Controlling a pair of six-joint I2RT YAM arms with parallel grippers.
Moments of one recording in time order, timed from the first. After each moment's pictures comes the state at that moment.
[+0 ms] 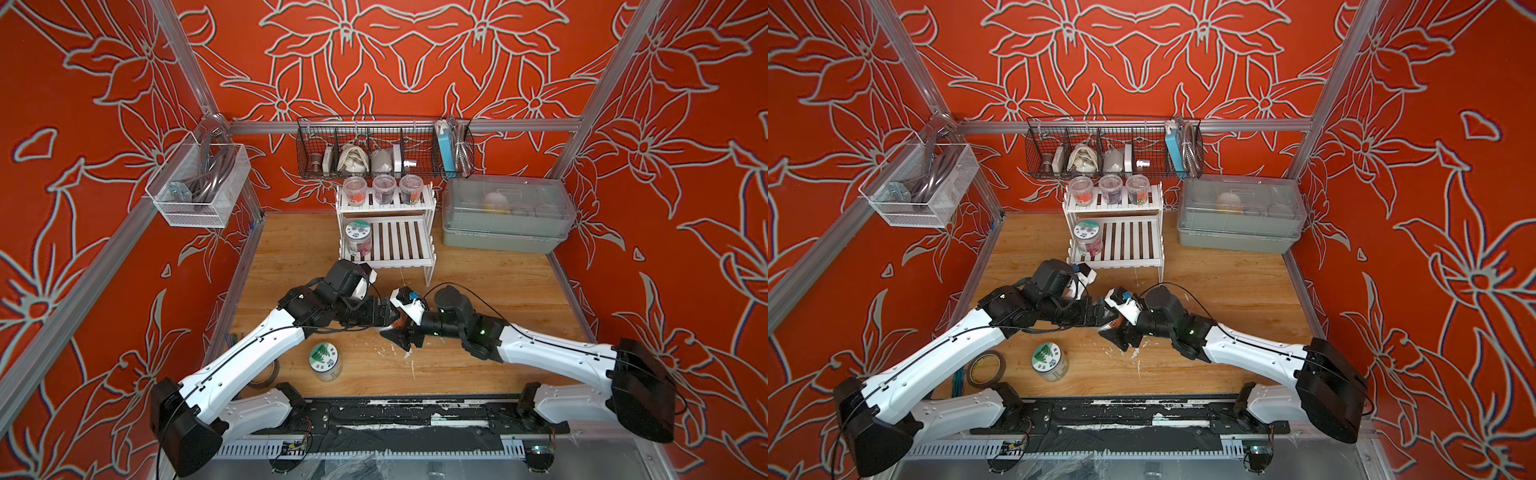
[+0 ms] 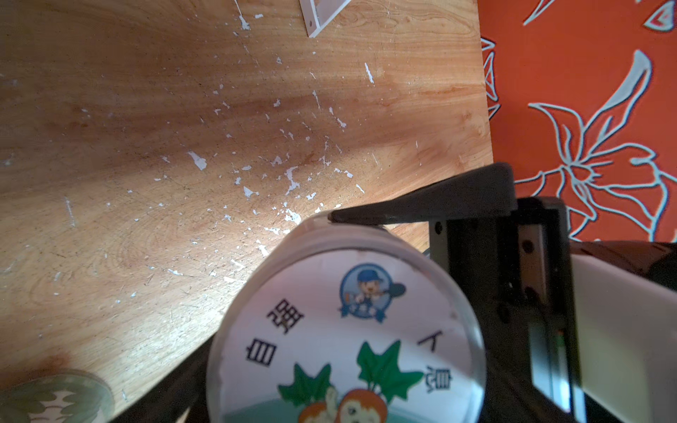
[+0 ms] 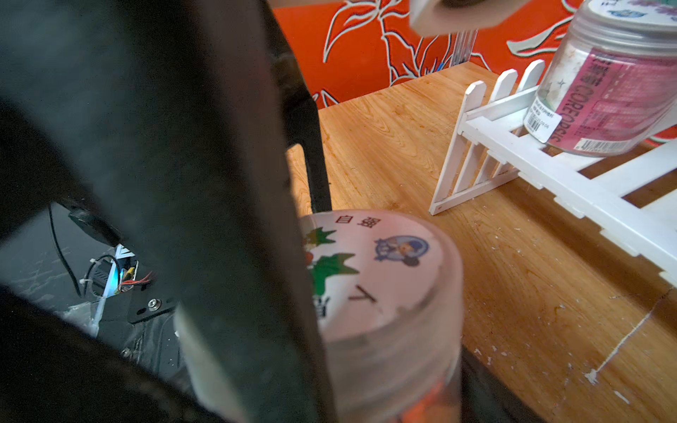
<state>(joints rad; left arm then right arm) -0.63 1.11 1.03 -0.79 0.36 -0.67 0.99 1.27 0.70 0.18 -0.29 -0.02</state>
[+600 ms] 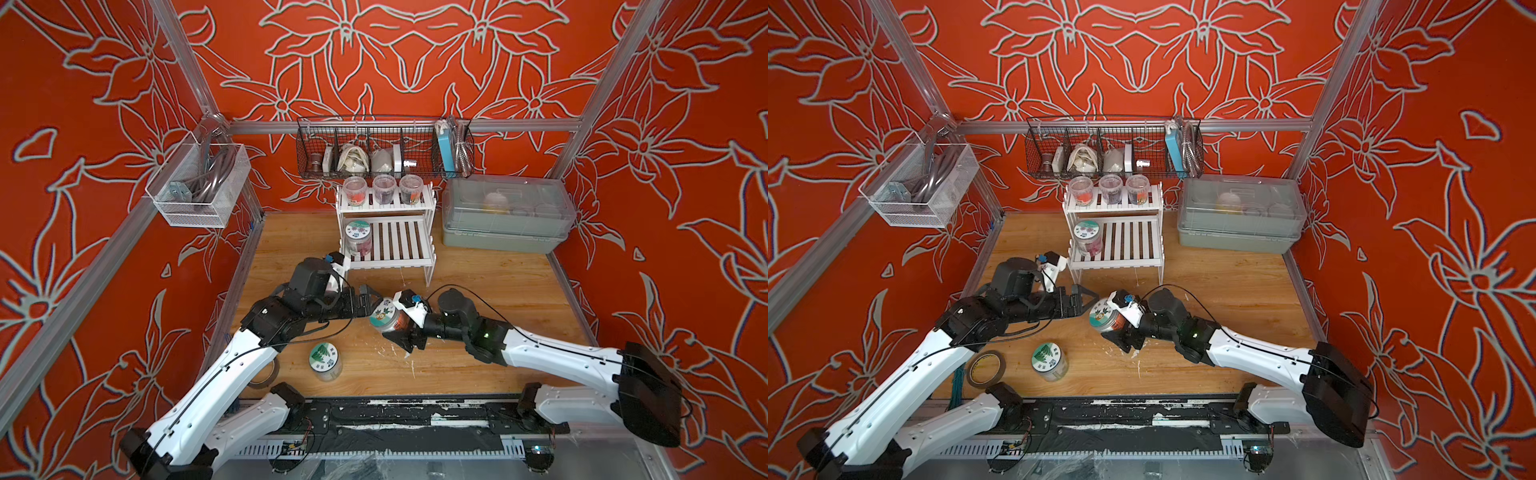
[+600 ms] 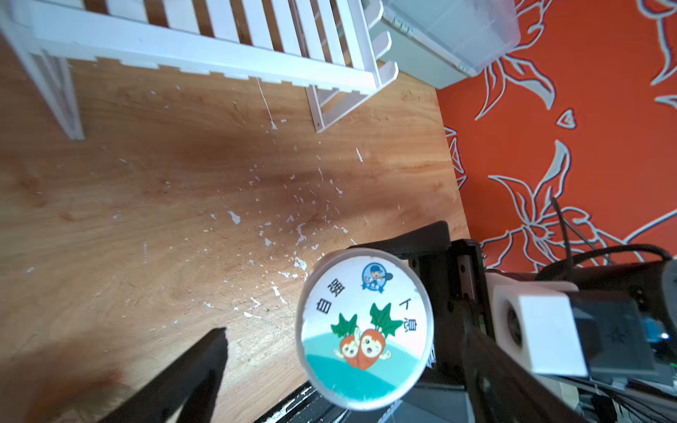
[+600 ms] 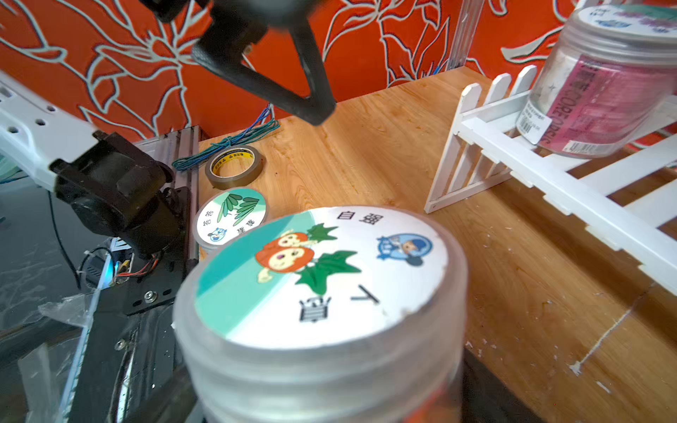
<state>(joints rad) -0.47 0.90 1.03 -0.80 0.31 -0.66 1.00 1.23 0.67 0.18 -0.25 -0.04</state>
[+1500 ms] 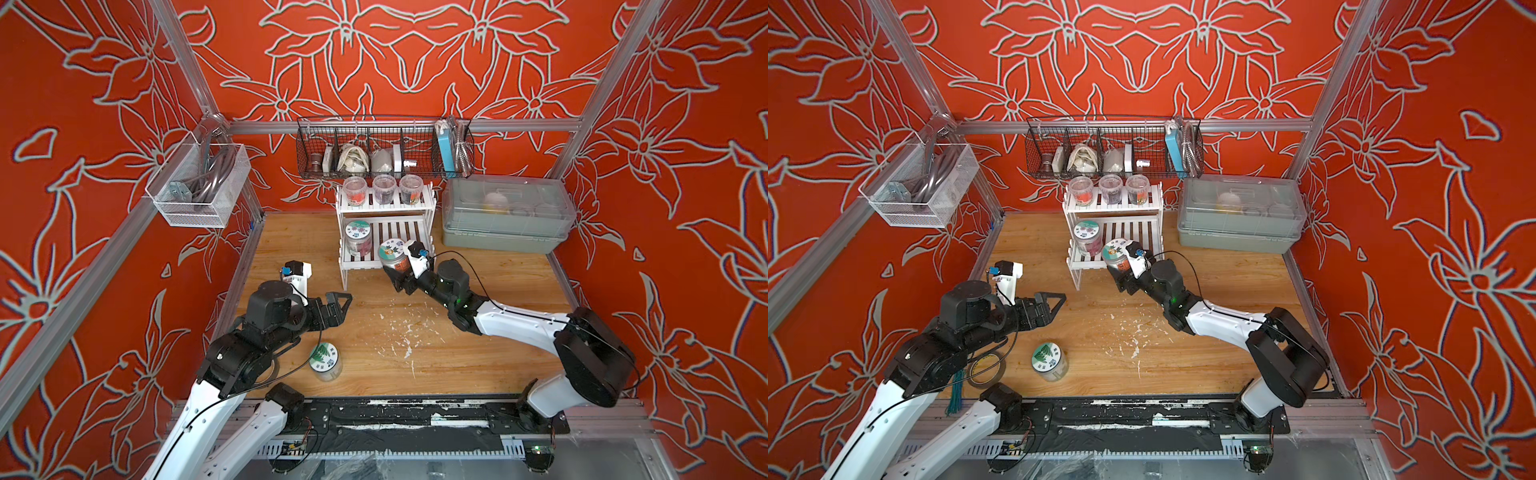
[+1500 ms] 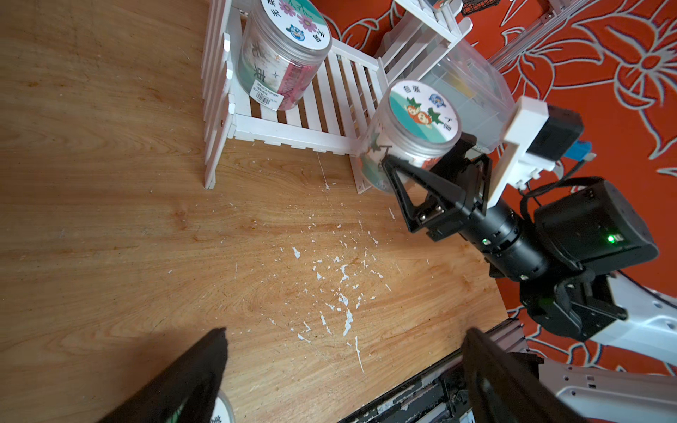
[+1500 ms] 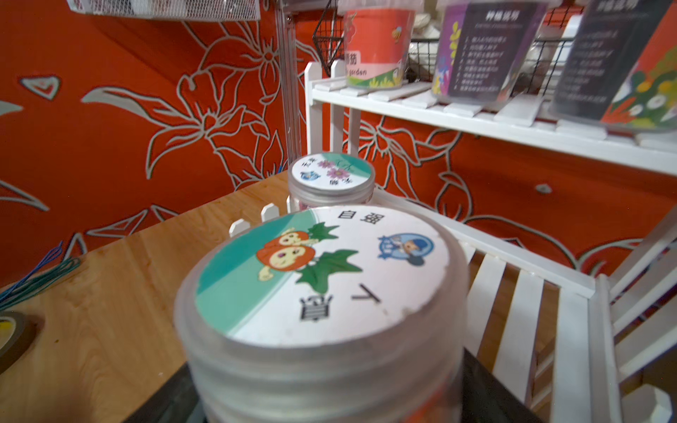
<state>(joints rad) -0.39 0.66 0.99 -0.87 0.16 -0.61 0.79 1.56 0.84 0.66 -0.02 -0.02</state>
